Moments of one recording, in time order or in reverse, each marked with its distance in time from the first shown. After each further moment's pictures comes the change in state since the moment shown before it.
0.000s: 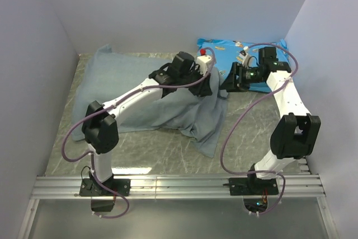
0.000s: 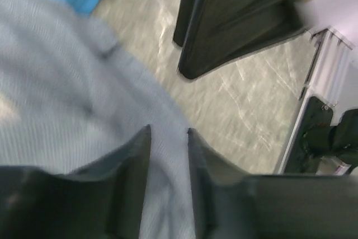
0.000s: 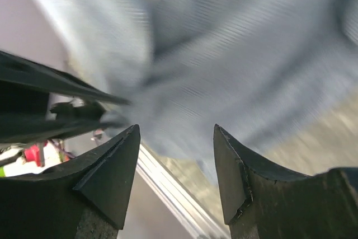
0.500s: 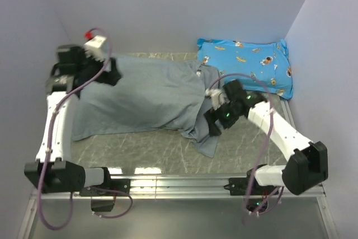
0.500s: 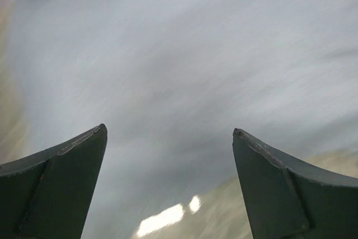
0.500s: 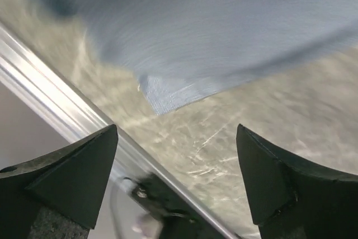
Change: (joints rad) left arm 0.756 -0.556 -0.236 -0.321 0.021 0.320; right arm 0.381 -0.315 -0.404 -0.089 0.447 -0.319
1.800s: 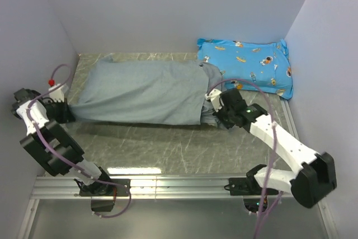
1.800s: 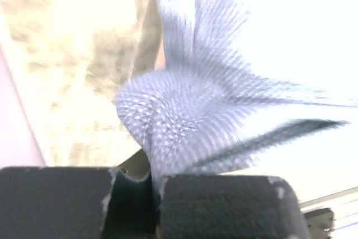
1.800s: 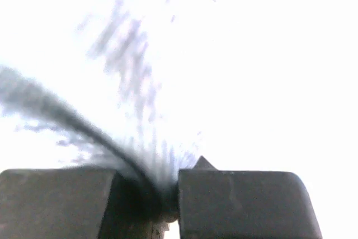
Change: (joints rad) left arm 0.785 0.248 -0.330 -0.222 0.119 0.592; right arm 0.161 -0.103 -0.212 0.277 0.492 -0.083
